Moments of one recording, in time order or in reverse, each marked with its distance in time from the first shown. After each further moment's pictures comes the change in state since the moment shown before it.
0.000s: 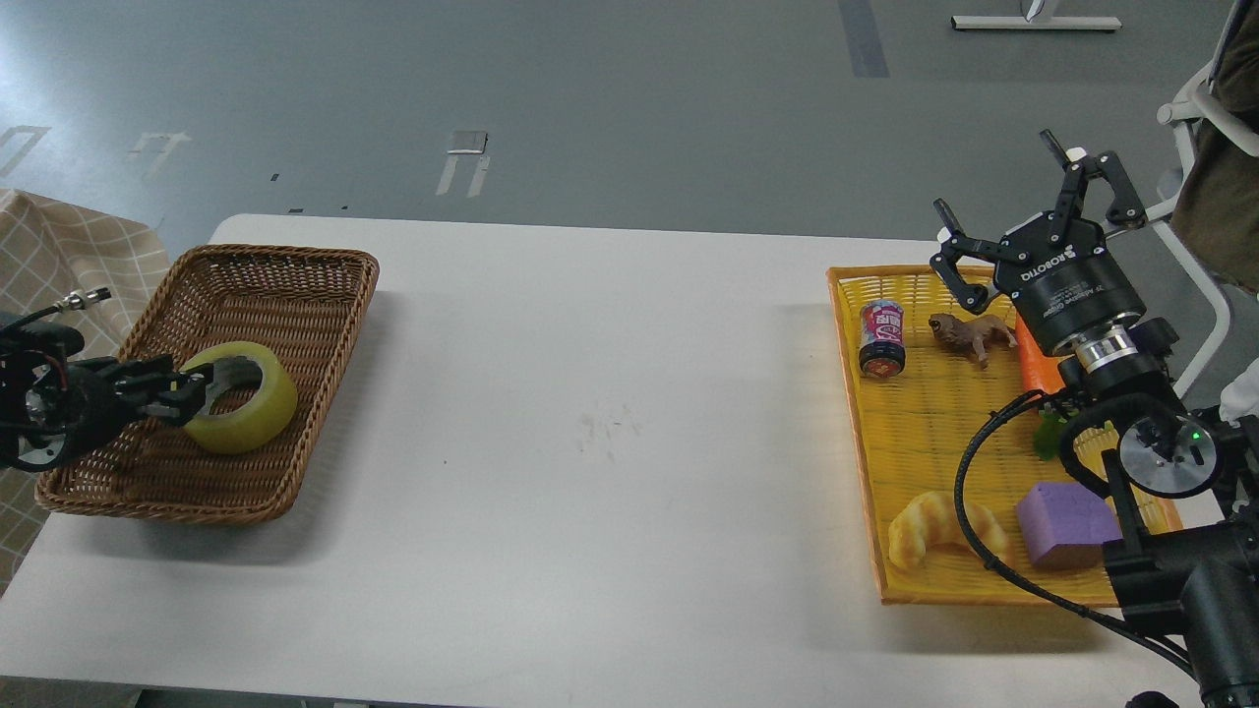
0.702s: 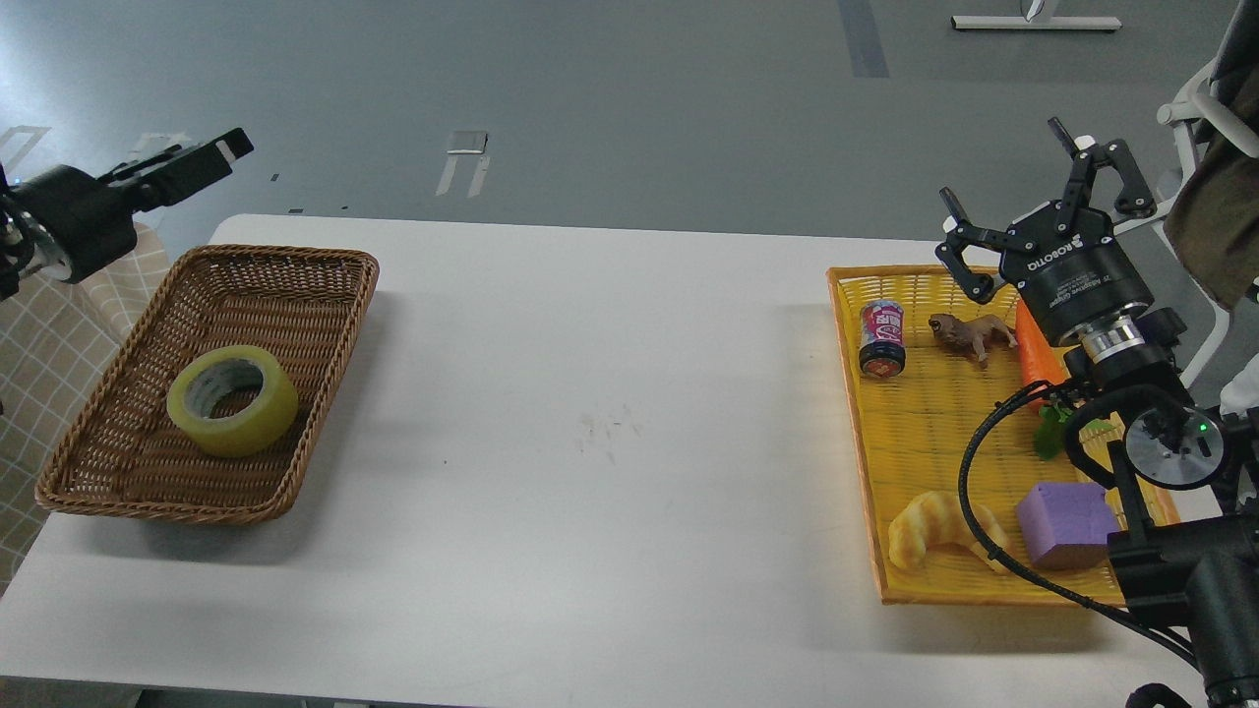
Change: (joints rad) left arm -0.318 0.025 -0.020 -0.105 -0.706 -0.047 -0.136; right arm 0.019 -0.009 0.007 0.007 0.000 0.000 -0.001
